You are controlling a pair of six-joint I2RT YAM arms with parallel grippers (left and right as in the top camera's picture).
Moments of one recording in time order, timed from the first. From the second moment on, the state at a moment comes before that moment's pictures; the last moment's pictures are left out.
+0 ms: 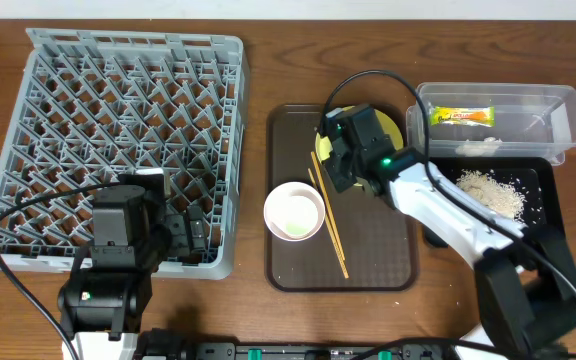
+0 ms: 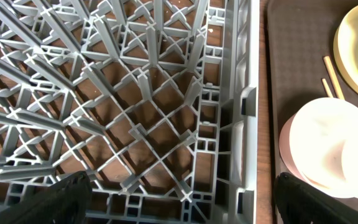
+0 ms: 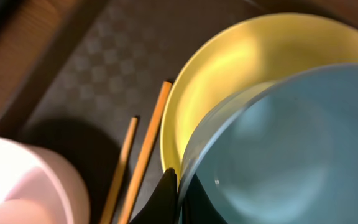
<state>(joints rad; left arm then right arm) -0.03 0.78 0.79 -0.89 0.04 -0.12 0.52 1.76 1.10 -0.35 -0.04 0.00</state>
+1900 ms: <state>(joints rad) -0.03 0.78 0.79 -0.85 0.12 -0.12 0.59 1.68 1.26 -0.76 -0.24 0.27</state>
